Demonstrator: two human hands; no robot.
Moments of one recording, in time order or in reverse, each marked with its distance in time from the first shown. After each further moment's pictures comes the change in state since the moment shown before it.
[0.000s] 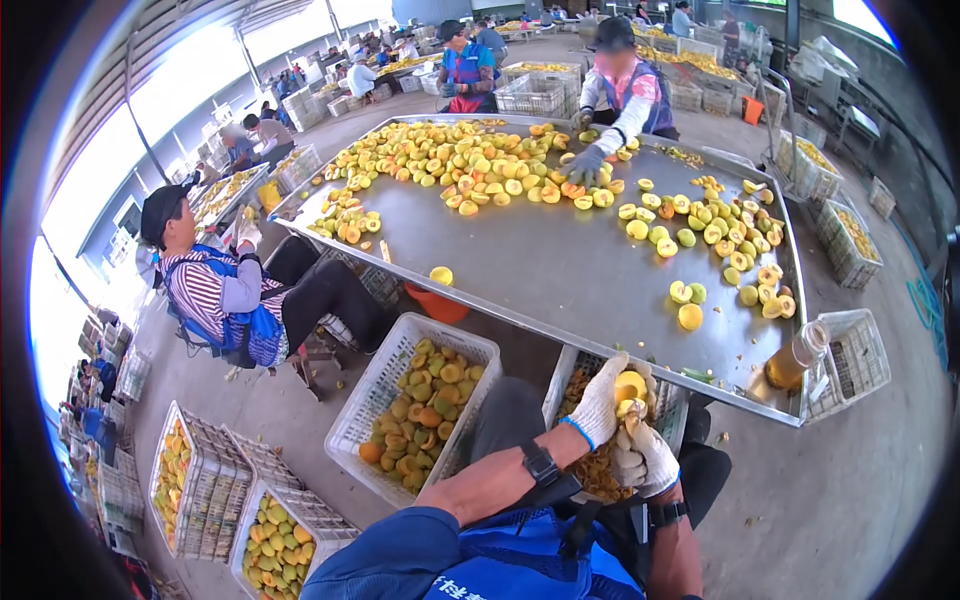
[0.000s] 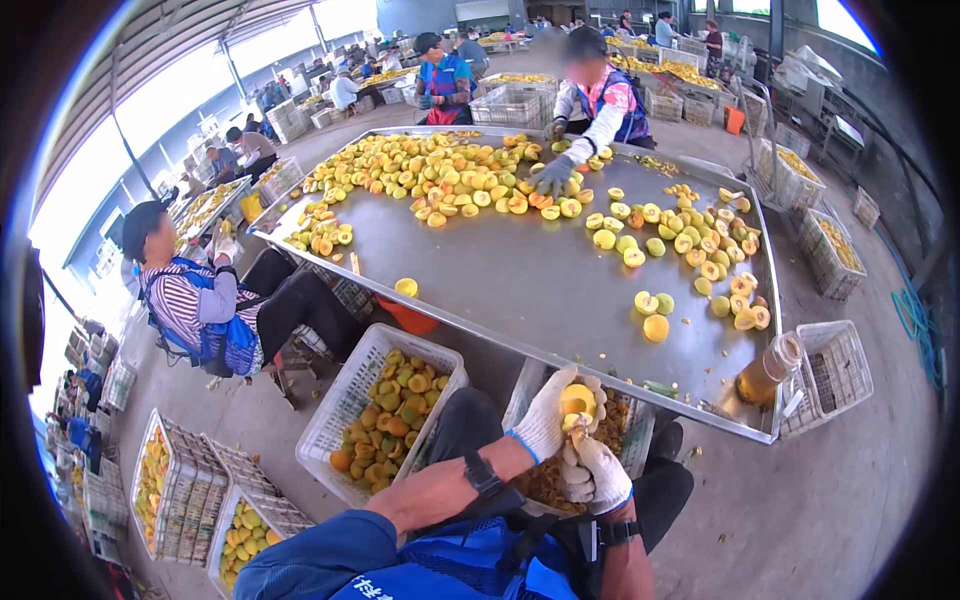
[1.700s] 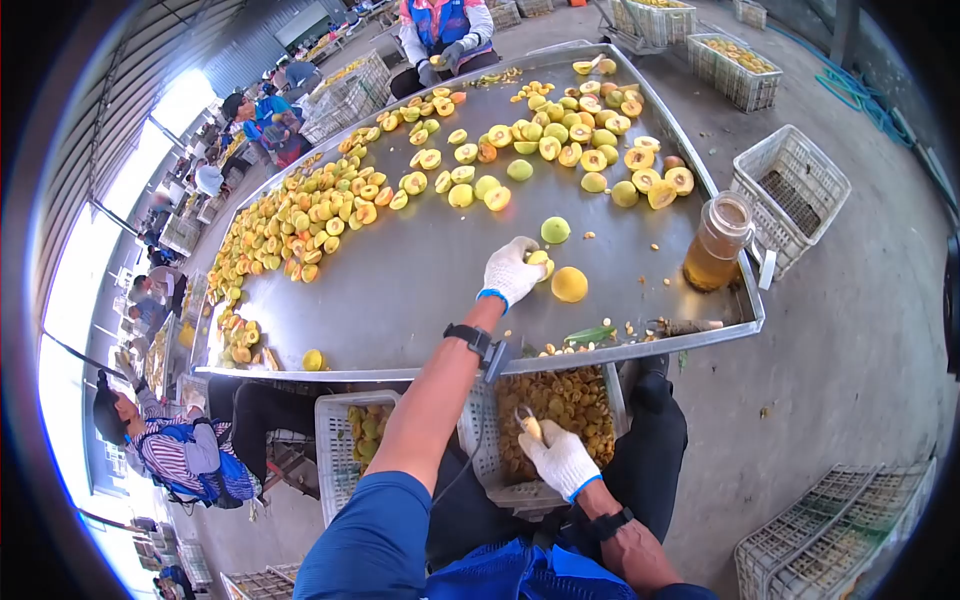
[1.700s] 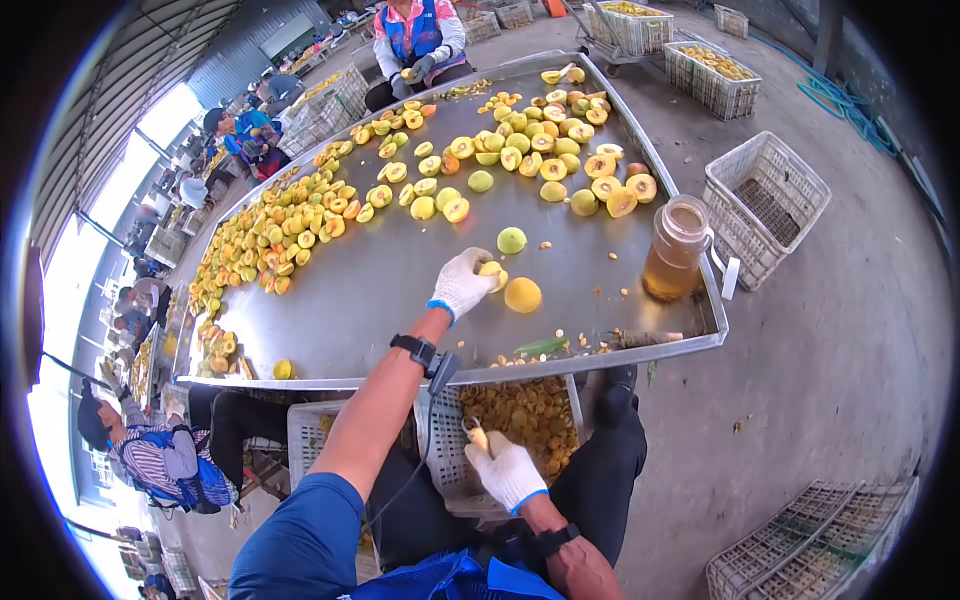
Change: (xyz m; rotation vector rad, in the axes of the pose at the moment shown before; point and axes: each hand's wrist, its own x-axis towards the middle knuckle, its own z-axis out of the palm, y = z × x) left_hand 0.281 0.008 0.001 2.026 0.027 0.292; right_hand 0.020 0.007 -0.044 -0.838 0.740 -0.011
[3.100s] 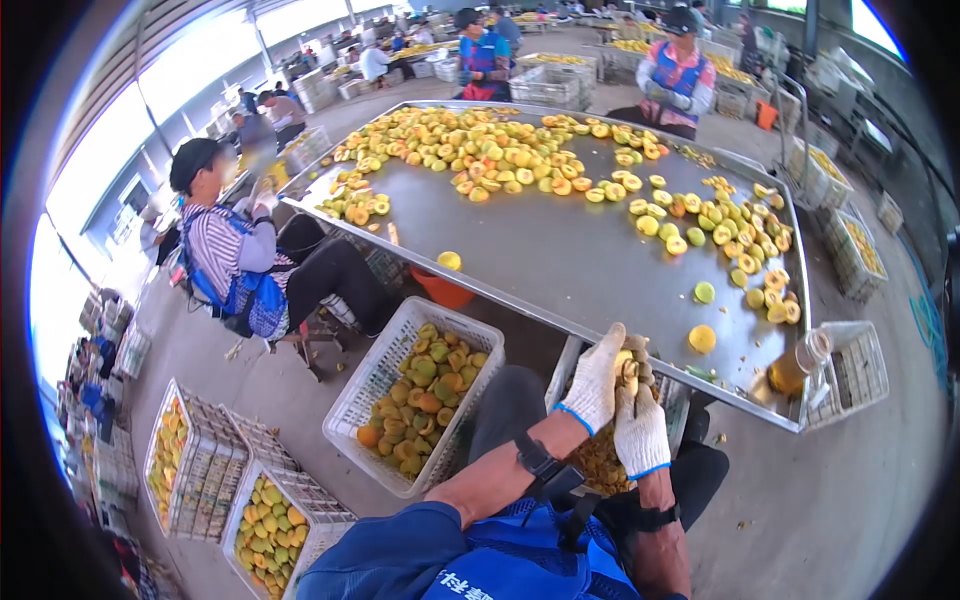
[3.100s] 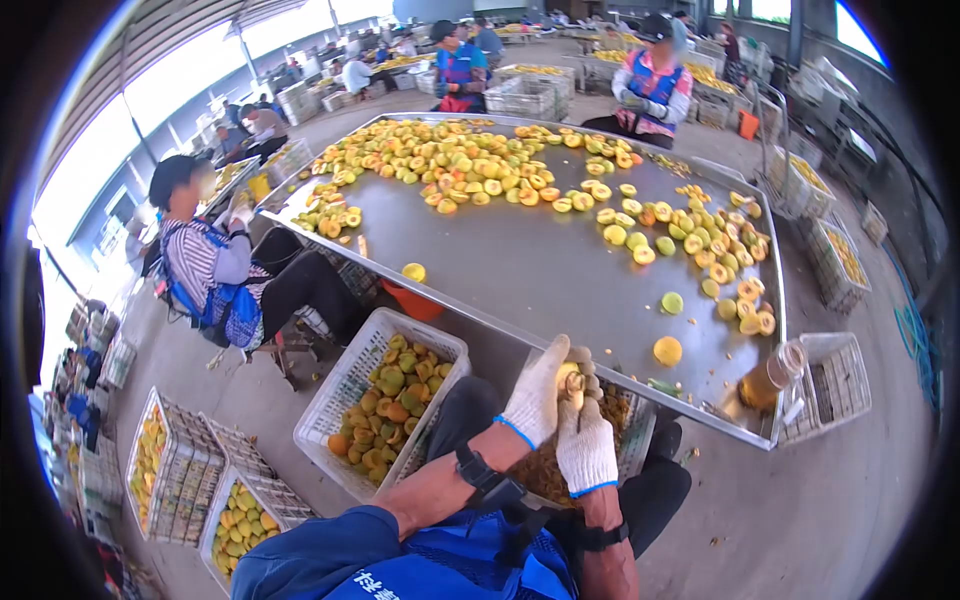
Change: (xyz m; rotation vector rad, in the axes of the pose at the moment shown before) left_hand -0.273 0.040 -0.082 -1.914 0.264 -0.300; right_hand -0.039 -0.086 0.044 -0.314 0.220 -0.572
